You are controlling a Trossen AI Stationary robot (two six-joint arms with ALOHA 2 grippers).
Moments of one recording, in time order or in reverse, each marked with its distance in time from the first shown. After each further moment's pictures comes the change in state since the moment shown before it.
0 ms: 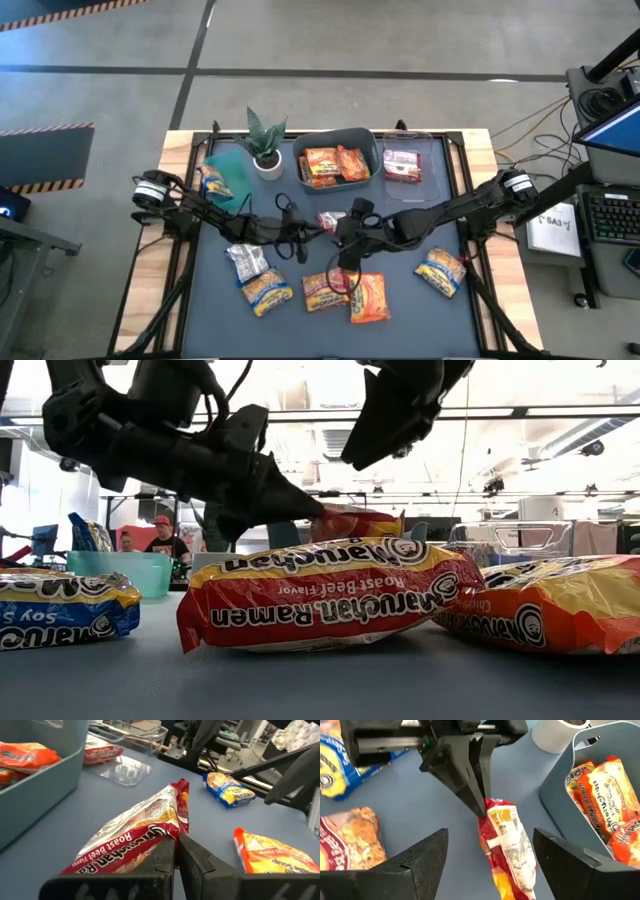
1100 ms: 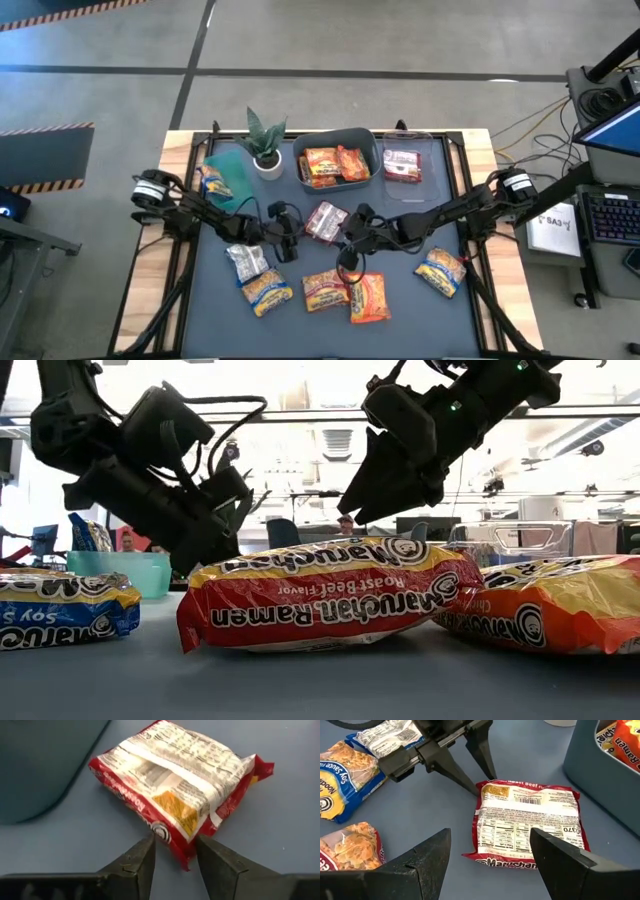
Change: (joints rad) left arm 0.006 -0.007 -0.075 -0.310 -0.078 0.197; right arm -0.038 0.001 -0.316 0.480 -0.060 0.148
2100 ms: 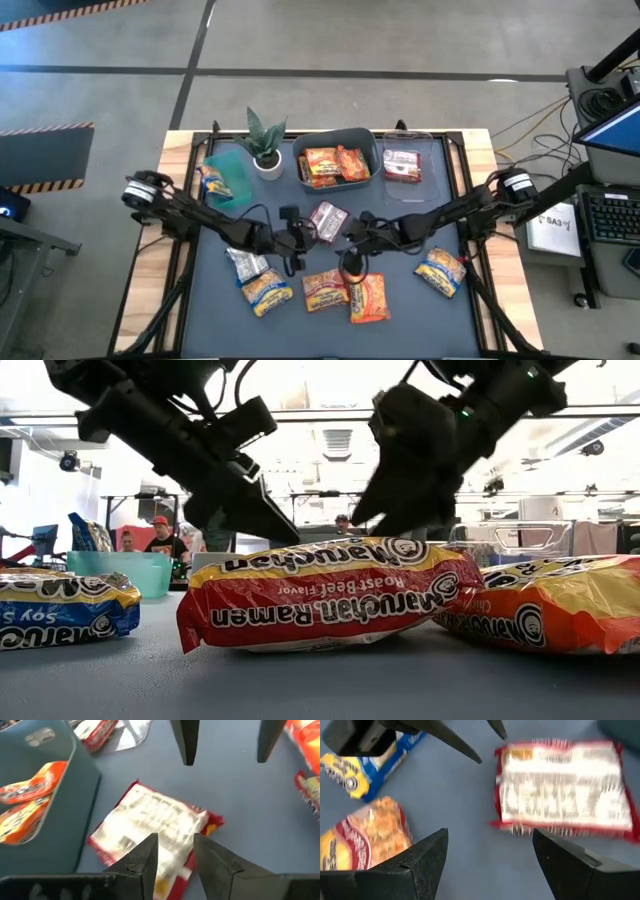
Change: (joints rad) left arm -0.094 -0.073 0.258 -0.367 -0.112 0.221; right arm 0.000 -0.001 -0.035 -0.010 -0.139 0.130
